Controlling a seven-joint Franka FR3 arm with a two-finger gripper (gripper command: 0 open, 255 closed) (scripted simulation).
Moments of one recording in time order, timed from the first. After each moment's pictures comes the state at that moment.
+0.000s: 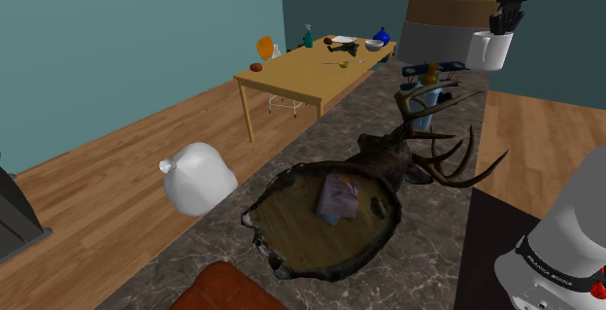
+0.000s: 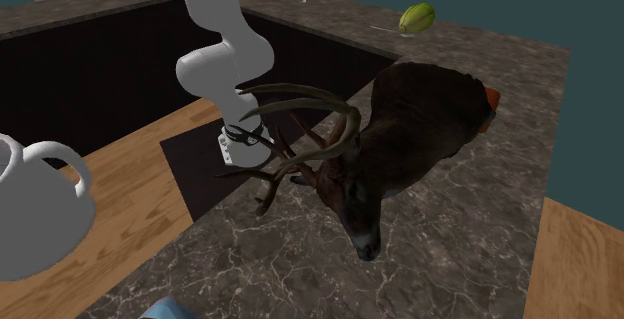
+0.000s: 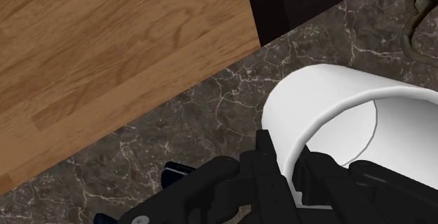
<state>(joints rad) 0.04 -0.04 -0.86 -1.60 -0.07 1.47 -0.54</state>
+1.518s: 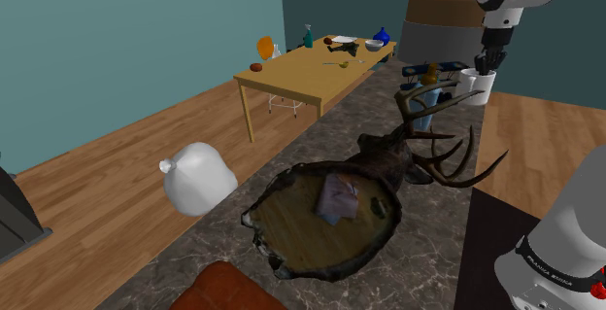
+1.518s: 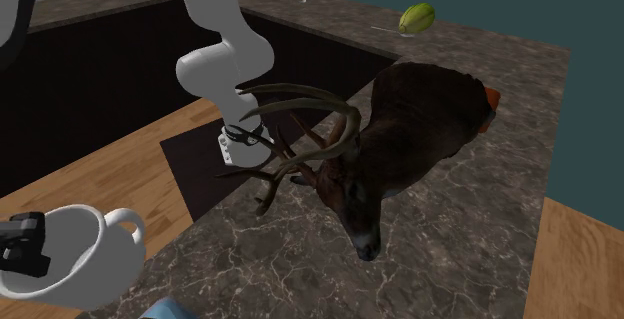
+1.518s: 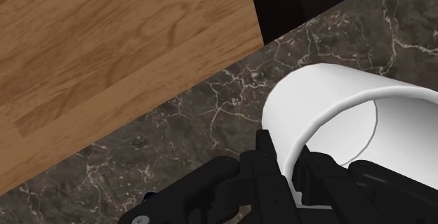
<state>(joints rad) 0.04 -0.07 -0.86 -1.93 -0.10 1.78 -0.51</state>
